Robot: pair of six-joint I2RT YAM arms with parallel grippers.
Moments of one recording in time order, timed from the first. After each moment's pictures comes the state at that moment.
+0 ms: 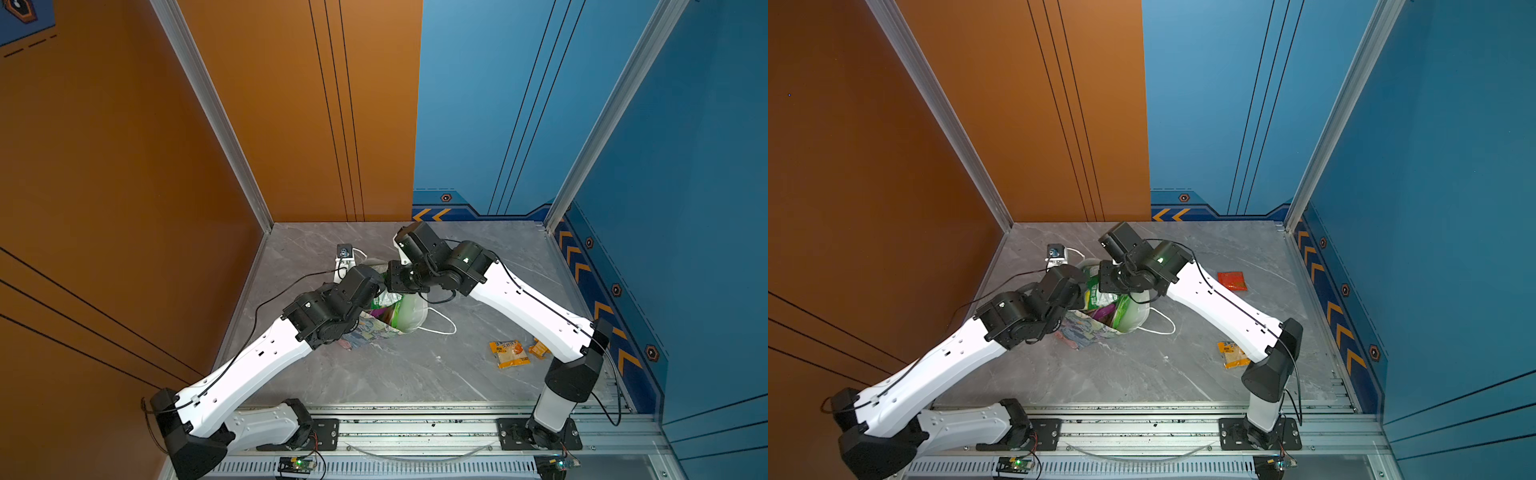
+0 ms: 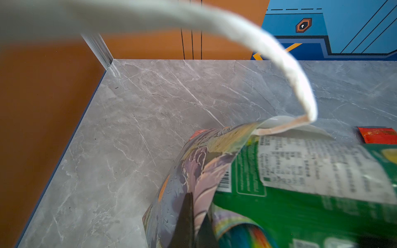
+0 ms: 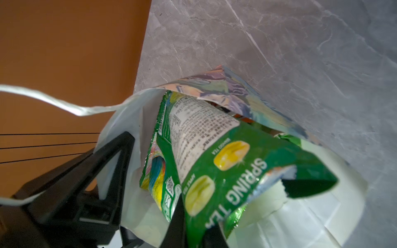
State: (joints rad) left arm -0.81 1.16 1.25 -0.90 -0.72 -0.61; right arm 0.92 1.78 1.98 -1.01 -0.07 0.81
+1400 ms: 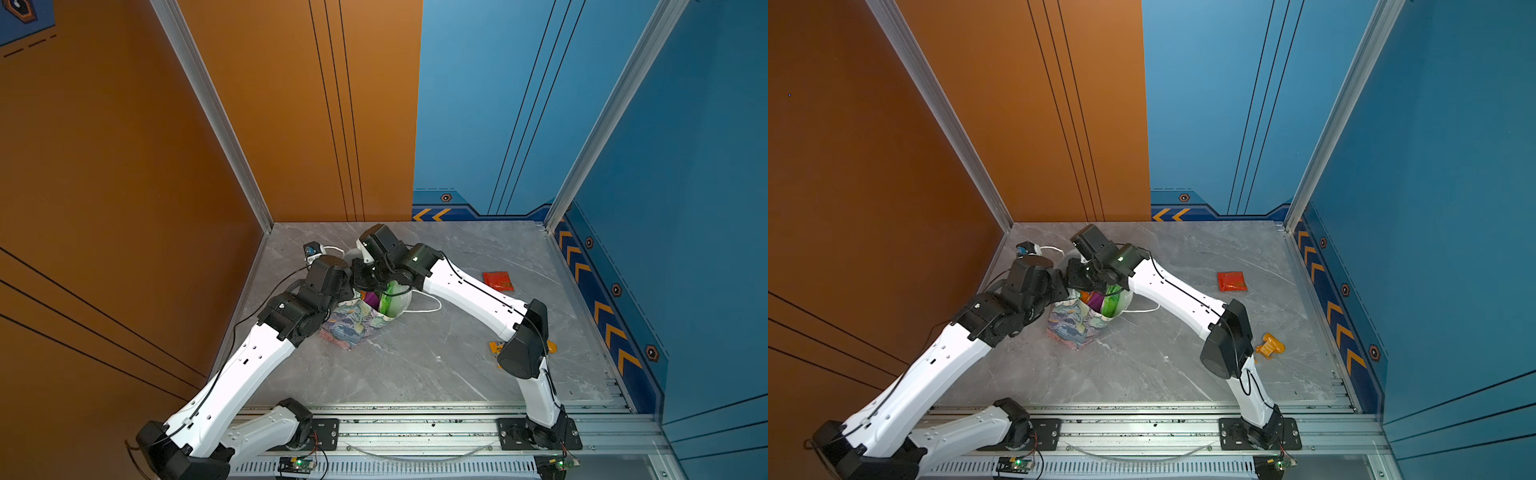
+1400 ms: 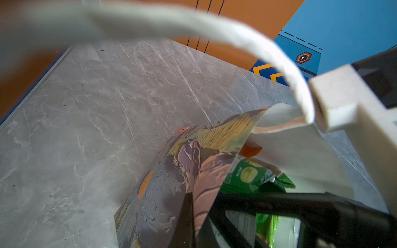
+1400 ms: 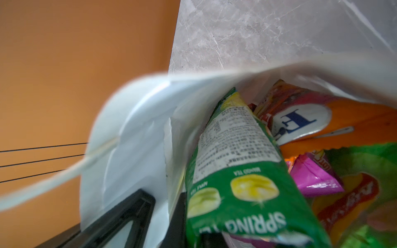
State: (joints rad) left arm -0.54 1.06 1.15 -0.79 -0.42 -0.71; right arm 0.94 2.09 2.15 -0.79 -0.25 0.90
